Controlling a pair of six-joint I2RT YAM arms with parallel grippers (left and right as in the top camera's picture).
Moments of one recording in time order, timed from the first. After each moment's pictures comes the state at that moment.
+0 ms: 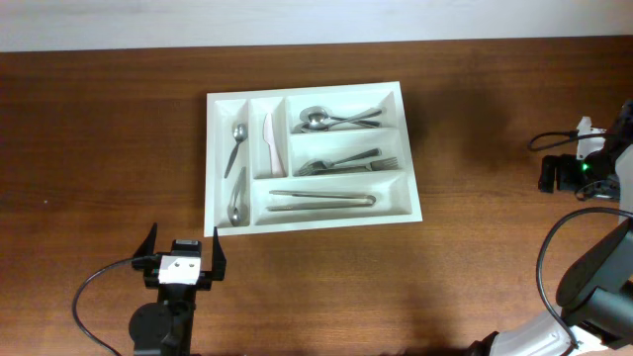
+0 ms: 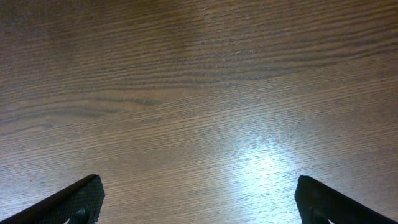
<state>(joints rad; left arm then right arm) -0.01 0.01 0.04 -0.13 -0.01 0.24 -0.57 1.85 1.49 -1.02 0.00 -0.37</state>
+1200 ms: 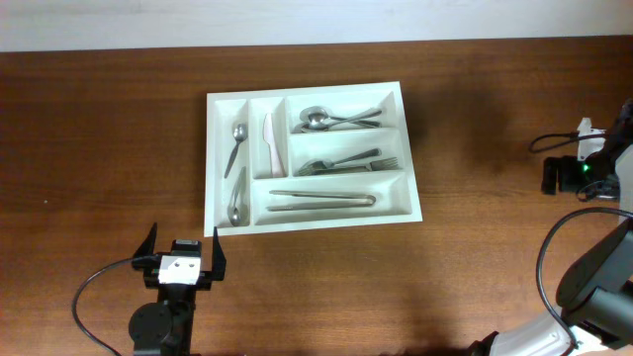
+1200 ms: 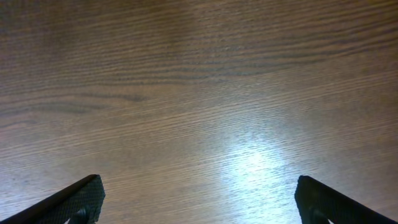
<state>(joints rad) -0.01 0.01 0.04 -0.13 -0.01 0.24 -0.57 1.85 1.49 -1.02 0.04 -0.39</state>
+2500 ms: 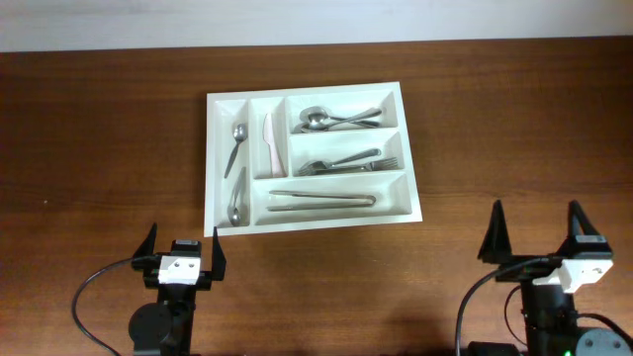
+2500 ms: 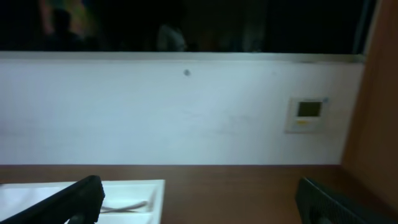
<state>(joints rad) -0.01 0.01 0.04 -0.13 -0.01 0.24 -0.09 0.15 0.57 -0.30 -0.06 -0.01</state>
